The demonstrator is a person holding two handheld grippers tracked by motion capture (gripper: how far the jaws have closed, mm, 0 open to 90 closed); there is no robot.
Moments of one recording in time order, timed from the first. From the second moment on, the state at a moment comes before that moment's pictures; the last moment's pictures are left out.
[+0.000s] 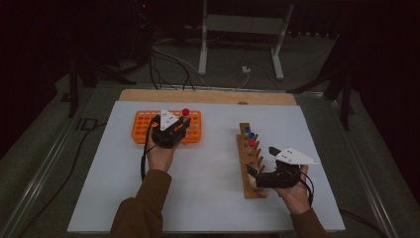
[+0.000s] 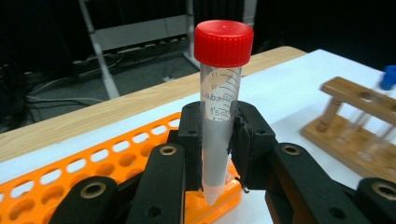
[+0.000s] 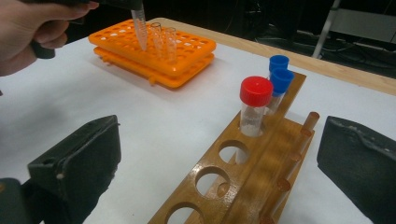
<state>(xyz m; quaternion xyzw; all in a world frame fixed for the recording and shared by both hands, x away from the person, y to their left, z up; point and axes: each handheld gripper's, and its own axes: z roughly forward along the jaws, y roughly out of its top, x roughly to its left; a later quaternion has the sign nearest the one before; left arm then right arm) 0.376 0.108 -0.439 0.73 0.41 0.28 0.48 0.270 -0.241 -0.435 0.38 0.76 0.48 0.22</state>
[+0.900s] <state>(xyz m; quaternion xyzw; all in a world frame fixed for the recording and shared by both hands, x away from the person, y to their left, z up) 0.395 0.112 -0.471 0.73 0.45 0.28 0.43 0.270 -0.243 -0.436 0.38 0.76 0.48 0.22</state>
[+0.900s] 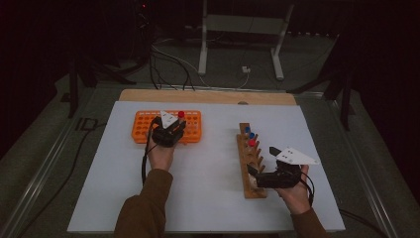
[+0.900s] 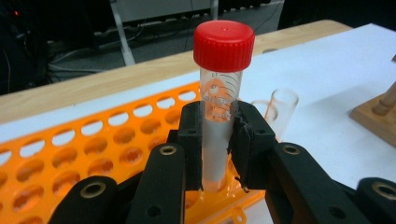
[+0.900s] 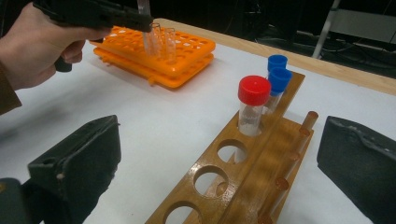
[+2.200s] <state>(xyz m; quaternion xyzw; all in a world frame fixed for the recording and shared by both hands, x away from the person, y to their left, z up) 0.395 0.114 -0.492 0.74 0.48 0.24 0.40 0.269 -0.241 -0.435 0.38 0.76 0.48 0.22</state>
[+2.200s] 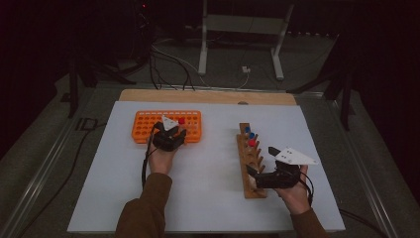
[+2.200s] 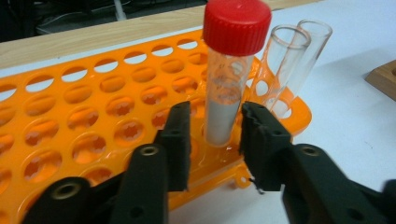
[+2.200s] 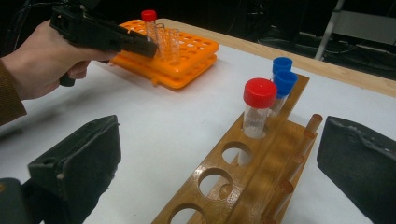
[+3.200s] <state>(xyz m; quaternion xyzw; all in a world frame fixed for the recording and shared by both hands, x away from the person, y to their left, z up) 0.341 0.139 -0.467 0.70 0.46 0.20 0.50 0.305 -0.229 -0.441 0.39 0.77 0.46 0.23</state>
